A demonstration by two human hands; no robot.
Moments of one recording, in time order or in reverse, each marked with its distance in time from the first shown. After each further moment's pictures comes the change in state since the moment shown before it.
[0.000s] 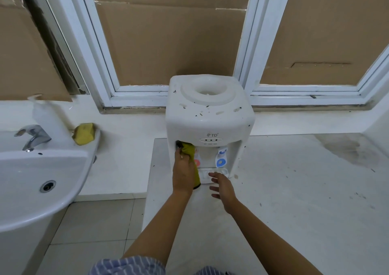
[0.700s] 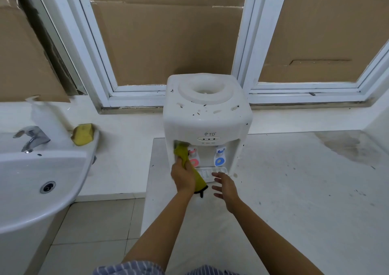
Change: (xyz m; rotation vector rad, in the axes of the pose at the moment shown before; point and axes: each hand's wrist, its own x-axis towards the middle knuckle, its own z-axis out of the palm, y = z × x) left_hand -0.008 -0.011 0.015 0.018 0.147 -0.217; right_hand 0.004 0.003 -0.013 0.054 0.022 0.015
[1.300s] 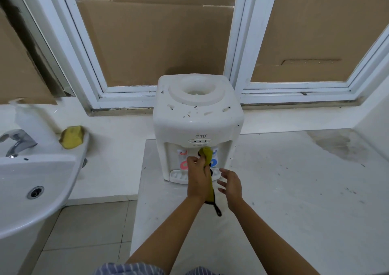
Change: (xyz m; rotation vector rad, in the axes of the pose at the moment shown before) left_hand -0.032 0.019 0.038 0.144 -0.276 0.432; right_hand 0.007 -0.010 -0.028 0.144 0.188 -0.086
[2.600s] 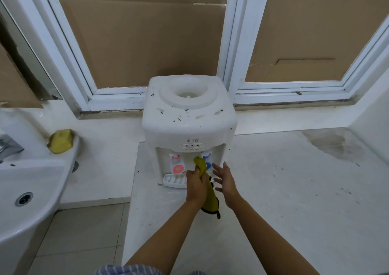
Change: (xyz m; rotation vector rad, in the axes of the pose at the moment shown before) left_hand 0.002 -0.019 0.032 -0.095 -0.164 -0.266; right_hand 0.023 -0.017 -0.003 -0.082 -0.197 0.051
